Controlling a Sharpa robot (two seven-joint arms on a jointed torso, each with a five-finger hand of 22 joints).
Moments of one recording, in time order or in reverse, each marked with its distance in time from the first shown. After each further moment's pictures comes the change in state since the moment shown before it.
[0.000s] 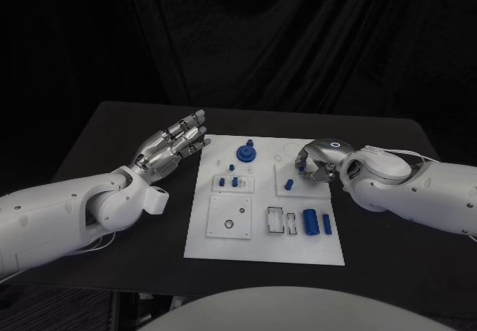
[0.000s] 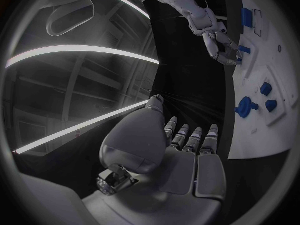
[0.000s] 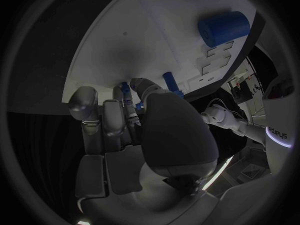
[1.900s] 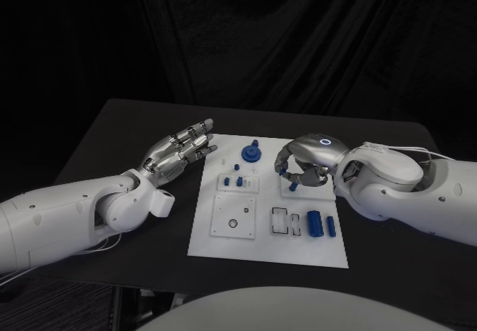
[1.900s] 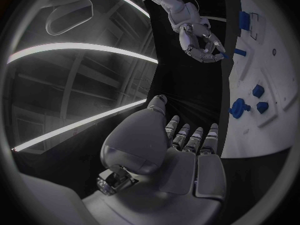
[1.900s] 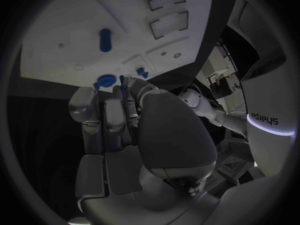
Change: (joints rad) left arm -0.029 0.007 0.000 -0.014 0.001 0.013 -0.007; left_hand 0.027 0.011 0.018 -0.050 0.035 0.035 0.043 0.004 0.004 0.004 0.018 0.020 0.003 0.009 0.023 0.000 0.004 0.000 0.014 0.007 0.004 0.016; right arm 0.088 -0.036 -0.002 0.301 -0.015 0.024 0.000; right_hand 0.078 0.036 0.099 -0.119 -0.144 -0.013 0.019 0.159 0.142 0.074 -0.003 0.059 -0.004 -0.004 -0.025 -0.028 -0.043 0.000 0.003 -0.025 0.020 0.000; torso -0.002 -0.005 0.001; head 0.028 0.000
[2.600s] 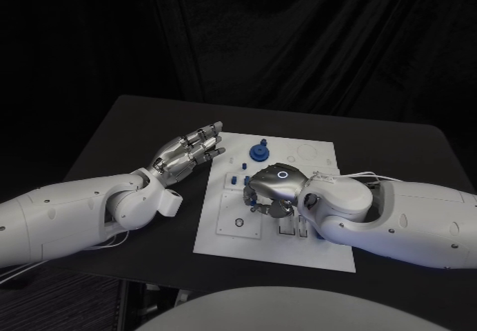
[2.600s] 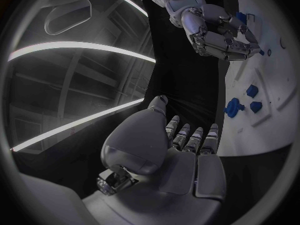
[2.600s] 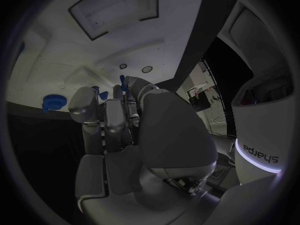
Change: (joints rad) left arm -0.012 0.001 0.000 0.000 0.000 0.000 -0.009; left_hand 0.008 0.008 0.006 -0.005 0.002 0.000 0.007 0.000 0.000 -0.001 0.006 0.007 0.000 0.000 0.000 0.000 0.000 0.000 0.000 0.000 0.000 -0.024; right arm -0.102 0.203 0.000 -0.055 -0.166 0.074 0.002; right_hand -0.011 -0.011 0.000 0.000 -0.012 0.000 0.000 0.000 0.000 0.011 -0.010 -0.005 -0.011 0.002 -0.002 0.005 0.003 0.000 0.004 0.004 0.008 0.000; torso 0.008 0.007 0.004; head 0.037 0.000
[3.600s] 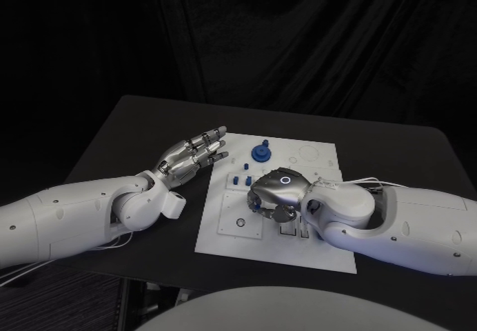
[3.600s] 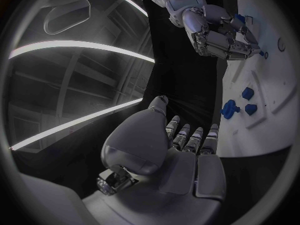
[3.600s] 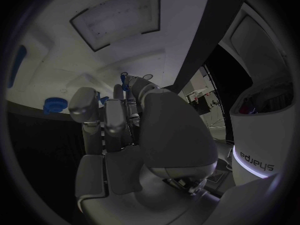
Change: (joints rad) left arm -0.019 0.014 0.000 -0.016 0.000 0.008 -0.004; left_hand 0.004 0.004 0.006 -0.006 0.000 -0.004 0.004 0.000 0.000 -0.004 0.003 0.000 0.000 0.000 0.000 0.000 0.000 -0.016 0.000 0.000 0.000 -0.001; right arm -0.023 -0.007 0.000 -0.002 -0.051 0.008 0.000; right_hand -0.011 -0.010 0.003 0.003 -0.004 0.000 0.000 0.000 -0.001 0.016 -0.009 -0.008 -0.008 0.002 0.003 0.000 -0.005 0.000 0.000 0.000 0.000 0.000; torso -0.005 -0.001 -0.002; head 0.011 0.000
